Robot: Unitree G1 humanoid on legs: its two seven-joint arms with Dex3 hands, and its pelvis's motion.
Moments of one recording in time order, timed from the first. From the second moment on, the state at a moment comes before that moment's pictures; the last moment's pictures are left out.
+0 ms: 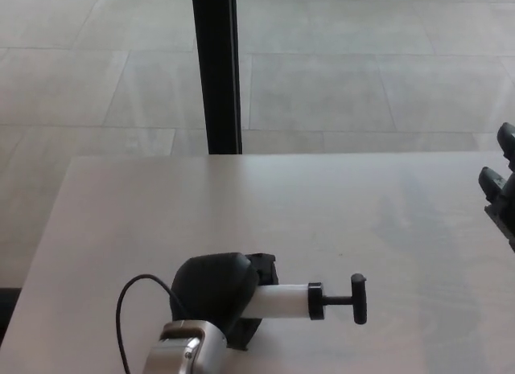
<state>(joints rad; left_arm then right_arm) -0.37 0.22 -0.58 0.34 0.76 0.21 0.21 -0.33 -0.23 -0.27 -0.08 0.19 0.47 0.13</state>
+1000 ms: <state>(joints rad) -0.47 0.29 -0.55 0.28 0.71 0.31 -0.19 -0.33 -0.20 -0.27 -0.08 0.29 0.48 0.19</state>
